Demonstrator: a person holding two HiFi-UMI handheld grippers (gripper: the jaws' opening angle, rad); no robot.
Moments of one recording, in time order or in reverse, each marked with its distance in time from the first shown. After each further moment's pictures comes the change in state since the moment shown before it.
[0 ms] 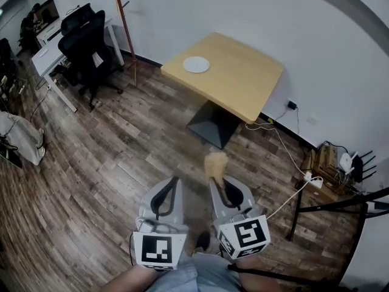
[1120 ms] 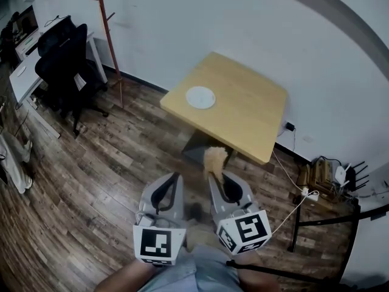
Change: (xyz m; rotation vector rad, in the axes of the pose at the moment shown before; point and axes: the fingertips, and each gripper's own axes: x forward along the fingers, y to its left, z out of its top) left arm 0.174 0.171 0.046 -0.032 -0.049 -0.139; right arm 0.231 -0.025 0.074 -0.024 -0.038 -0.101
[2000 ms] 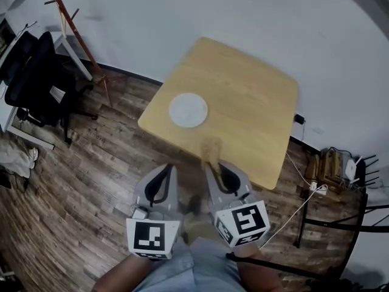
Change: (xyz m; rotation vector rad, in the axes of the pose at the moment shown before) left arm 0.233 0.048 -0.016 0.012 0.154 -0.041; right arm 0.171 -0.161 -0.024 0.109 0.094 -0.046
